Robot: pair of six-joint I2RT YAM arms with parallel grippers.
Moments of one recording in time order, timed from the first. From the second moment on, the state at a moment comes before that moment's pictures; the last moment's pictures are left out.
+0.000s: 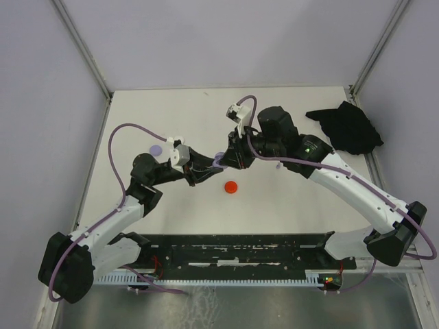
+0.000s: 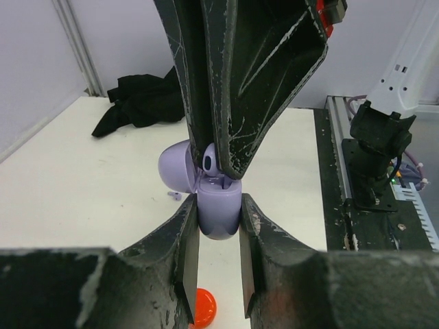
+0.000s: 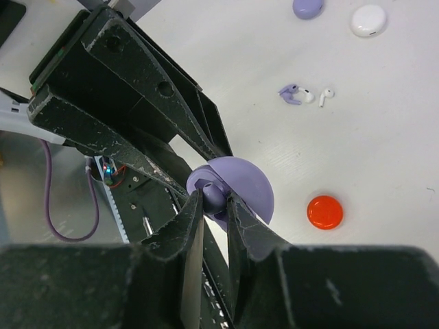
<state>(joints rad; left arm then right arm) -0.49 1.02 0.52 0.72 0.86 -0.09 0.80 1.34 1.42 -0.55 -0.40 0.21</state>
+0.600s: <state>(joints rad) -0.49 1.06 0.53 0.77 0.90 -0.14 0.82 1.34 1.43 -0.55 -0.46 0.08</state>
